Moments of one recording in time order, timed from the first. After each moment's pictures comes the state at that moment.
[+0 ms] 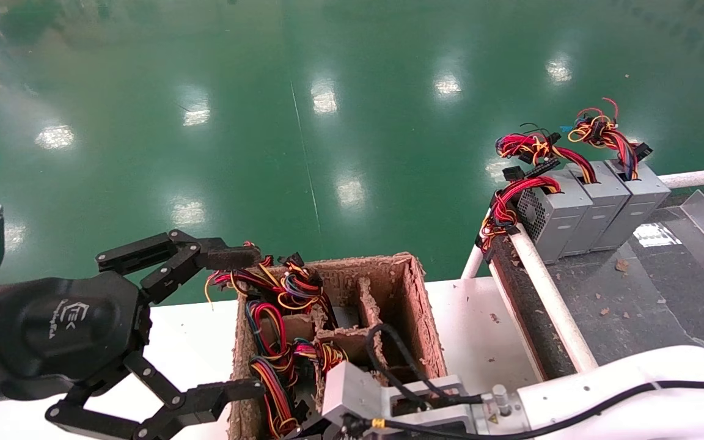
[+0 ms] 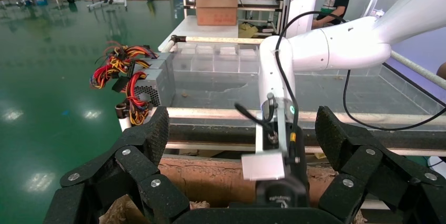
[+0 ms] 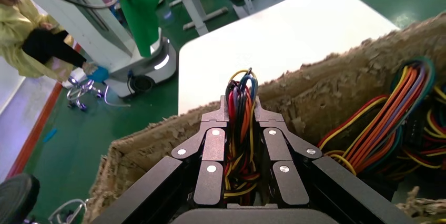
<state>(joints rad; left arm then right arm) -1.09 0.59 0.34 -1.27 0.69 1.47 -0.16 1.11 -1.09 -0.63 1.08 -1.15 -1.37 0.26</state>
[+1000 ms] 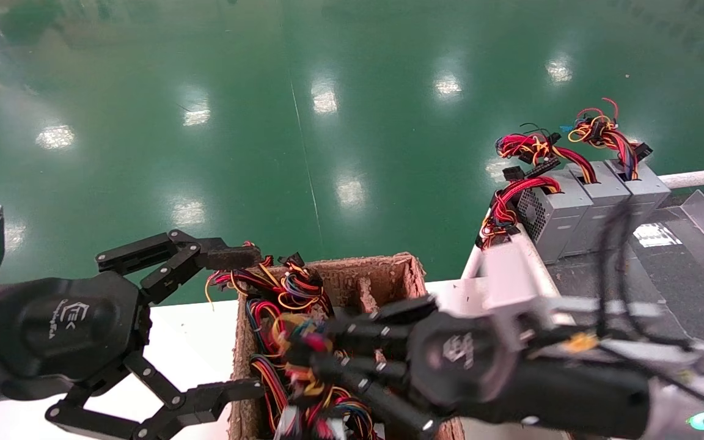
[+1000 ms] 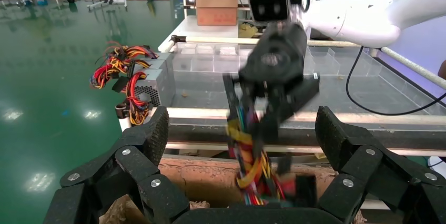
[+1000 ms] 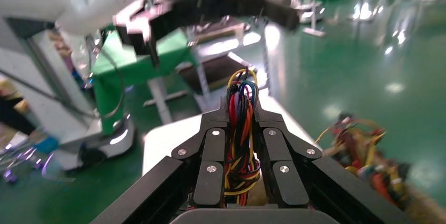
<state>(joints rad) -1.09 0.59 0.34 -1.27 0.69 1.47 -0.15 1.04 -0.84 -0.38 1.33 -0.85 -1.34 0.27</state>
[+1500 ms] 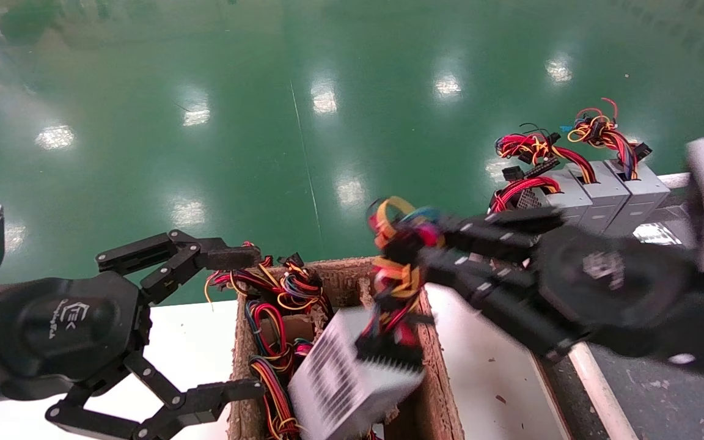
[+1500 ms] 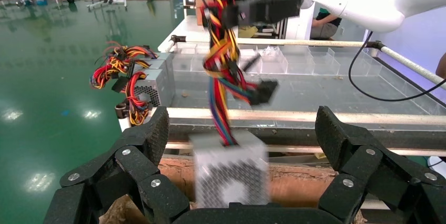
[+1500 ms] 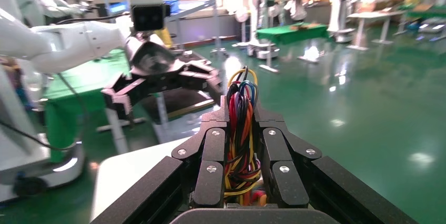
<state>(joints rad) -1.09 0.59 0.34 -1.27 0.69 1.47 -0.15 1.02 -0.69 -0.21 1.31 -0.70 -1.34 0.21</state>
